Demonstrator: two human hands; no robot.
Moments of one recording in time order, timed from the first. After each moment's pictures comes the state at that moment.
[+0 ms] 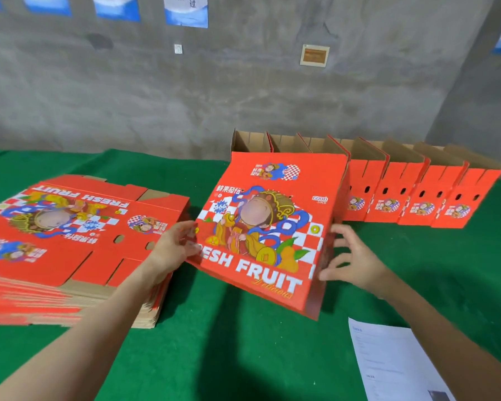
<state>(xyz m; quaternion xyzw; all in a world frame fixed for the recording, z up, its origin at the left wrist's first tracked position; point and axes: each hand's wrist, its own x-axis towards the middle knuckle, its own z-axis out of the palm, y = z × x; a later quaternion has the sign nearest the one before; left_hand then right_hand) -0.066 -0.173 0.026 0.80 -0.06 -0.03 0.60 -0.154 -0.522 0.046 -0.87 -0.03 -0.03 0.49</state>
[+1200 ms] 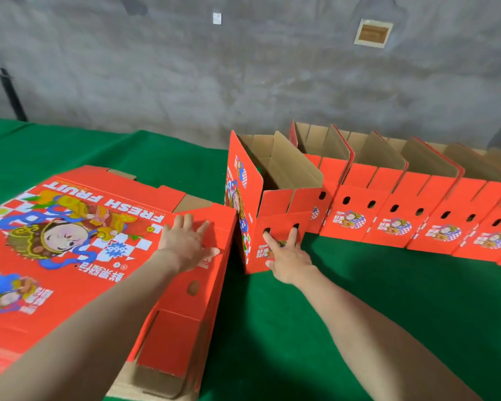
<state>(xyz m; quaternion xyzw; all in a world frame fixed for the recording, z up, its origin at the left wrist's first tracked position) 0.128 -0.079 -0.022 1.00 -0.05 -0.03 -0.07 0.140 -0.316 -0.069 -1.00 -0.04 0.07 0.02</state>
